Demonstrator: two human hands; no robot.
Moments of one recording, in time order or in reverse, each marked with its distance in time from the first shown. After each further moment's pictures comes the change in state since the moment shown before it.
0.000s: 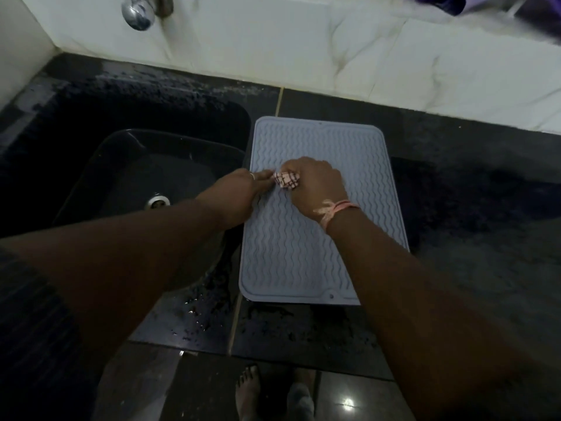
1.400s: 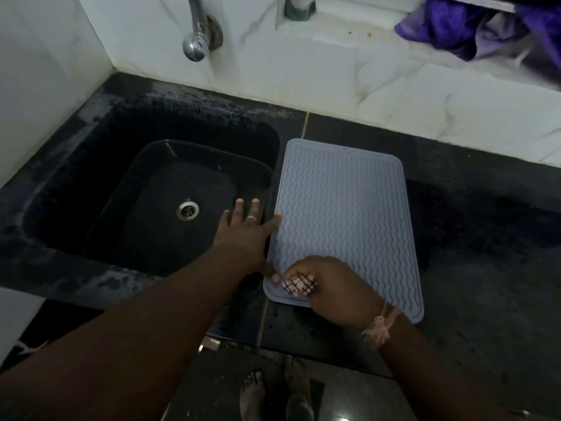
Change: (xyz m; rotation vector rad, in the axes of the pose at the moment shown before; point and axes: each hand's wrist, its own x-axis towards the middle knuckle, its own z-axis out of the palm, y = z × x) left_hand -0.084 0.028 0.000 0.111 -0.244 -0.367; right_hand -0.140 -0.043 -0.003 0.283 -0.413 -0.148
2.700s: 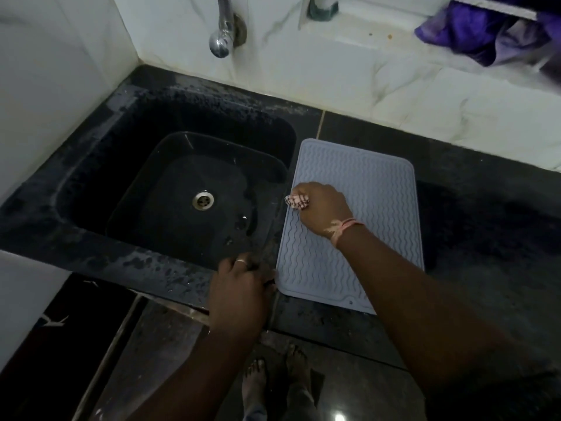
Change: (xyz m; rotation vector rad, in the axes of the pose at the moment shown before) left_hand -0.119 0.026 0.051 -0.311 0.372 -0.245; right_hand 0.121 -0.005 -0.035 -0.206 0.276 0.115
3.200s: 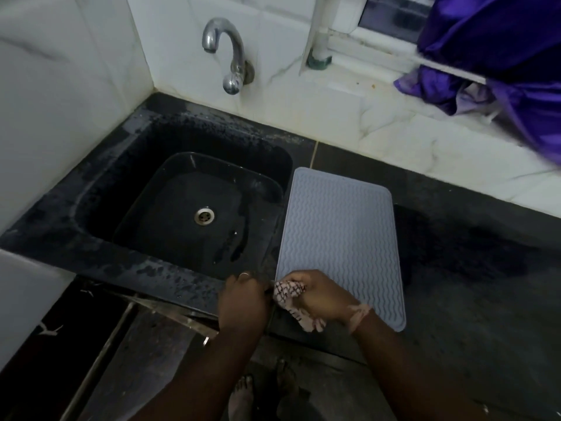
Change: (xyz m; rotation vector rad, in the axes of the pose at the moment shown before) left_hand -0.005 0.008 -0.015 -0.049 -0.139 -0.081; right_hand -0.134 -0.024 0.011 0.555 -0.416 0.126
